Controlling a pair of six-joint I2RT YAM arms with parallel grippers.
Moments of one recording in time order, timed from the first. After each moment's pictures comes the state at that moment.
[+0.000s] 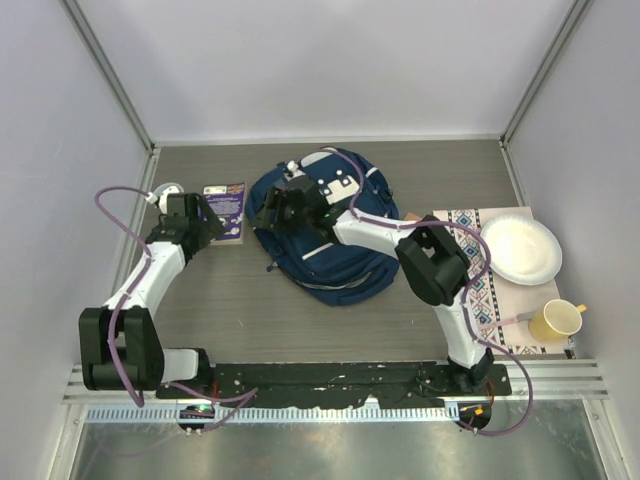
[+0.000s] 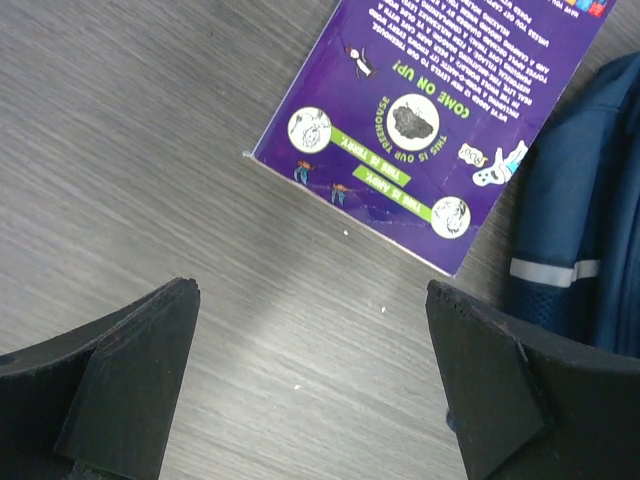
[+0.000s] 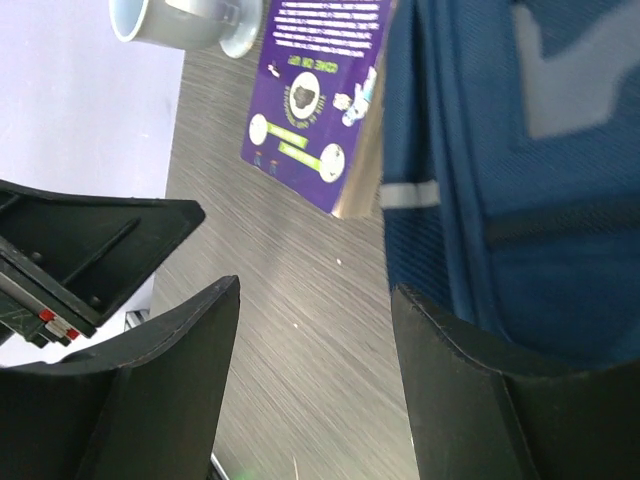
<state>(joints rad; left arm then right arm) -0.03 1.29 0.85 -0.39 -0.27 -0.56 0.81 2.10 1.54 0.07 -0.17 0.85</state>
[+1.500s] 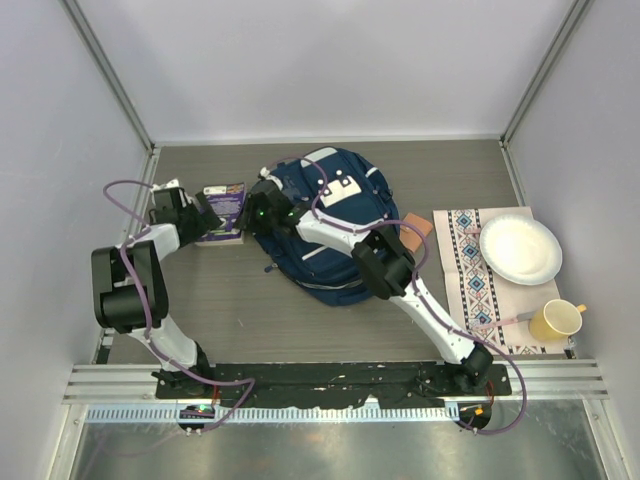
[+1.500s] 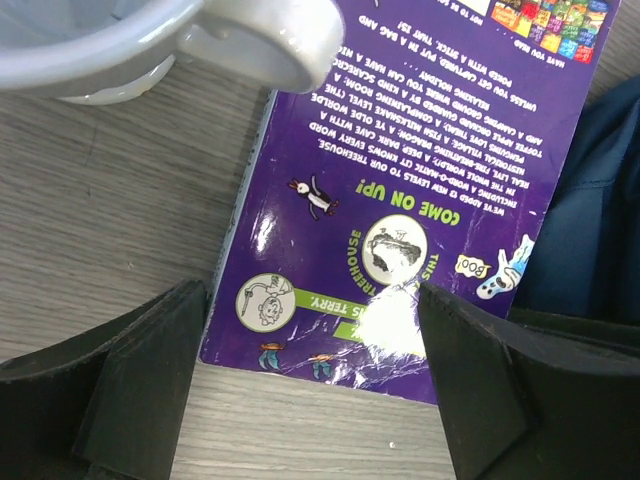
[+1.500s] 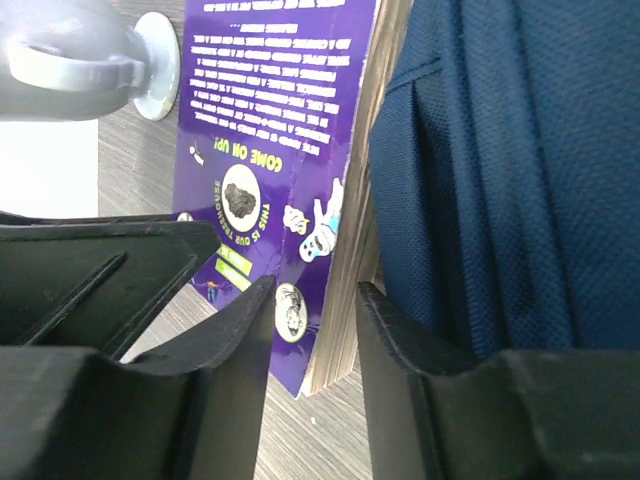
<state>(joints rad) 0.16 1.68 0.90 -0.01 0.12 -0.37 0.86 2.61 2.19 -0.14 -0.06 0.89</state>
